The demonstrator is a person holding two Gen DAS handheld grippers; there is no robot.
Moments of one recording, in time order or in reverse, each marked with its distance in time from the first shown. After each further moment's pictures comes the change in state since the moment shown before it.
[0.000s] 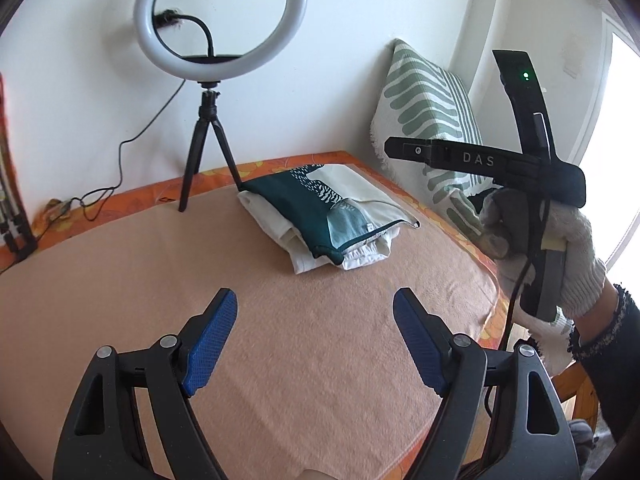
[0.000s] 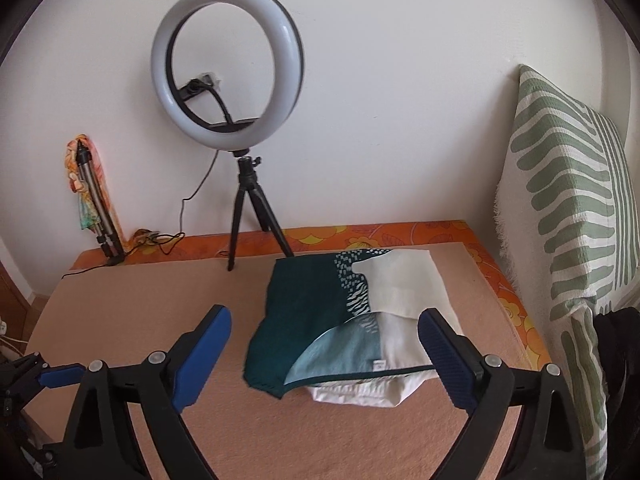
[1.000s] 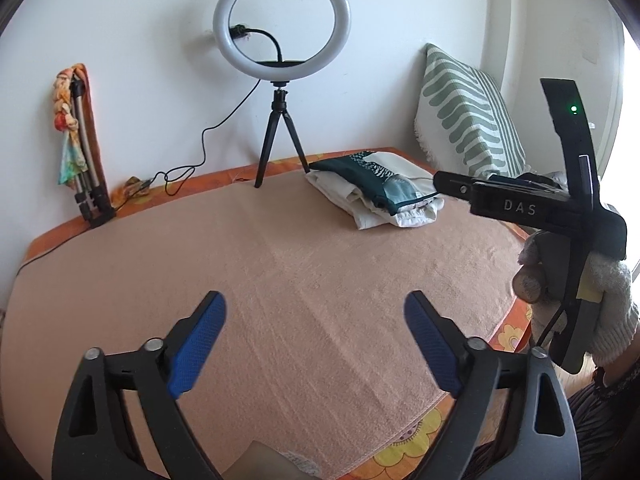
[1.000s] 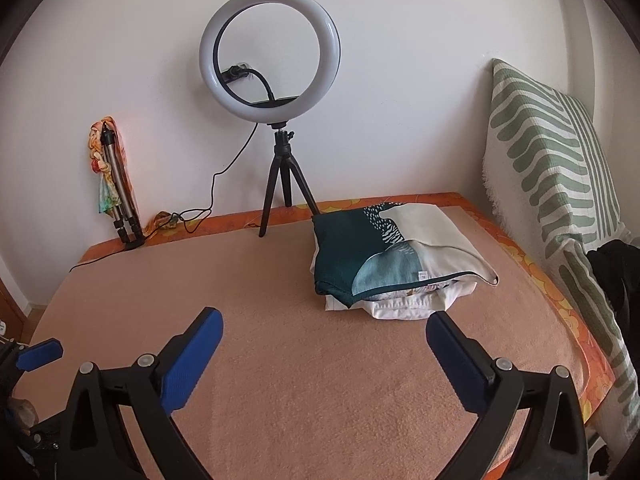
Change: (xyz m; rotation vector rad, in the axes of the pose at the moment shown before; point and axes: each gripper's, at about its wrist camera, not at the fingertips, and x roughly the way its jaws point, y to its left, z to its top) left arm -0.064 0.020 -0.075 0.007 -0.046 0.213; right arm -0.047 0.076 -0.096 0.065 -0.056 -0.080
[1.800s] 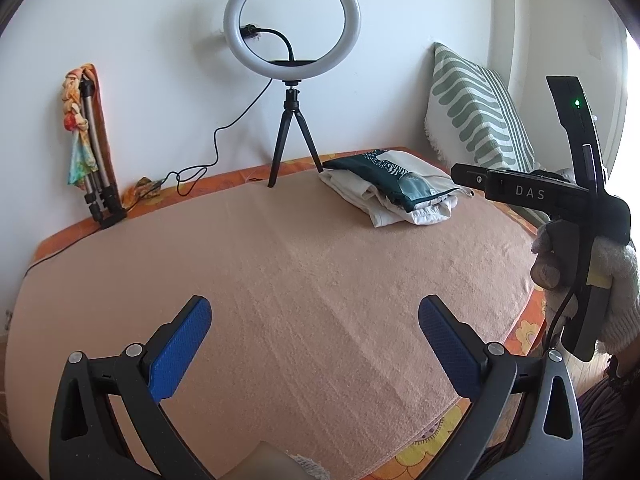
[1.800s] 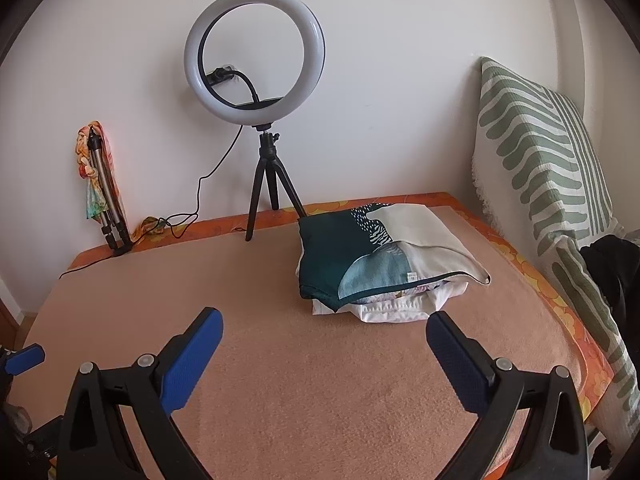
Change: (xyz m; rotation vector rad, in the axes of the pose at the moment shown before) left arm 0.002 0.009 -0.006 0.016 -0.018 0.032; right arm 0.008 -0.007 0.000 0.022 -0.006 -0.025
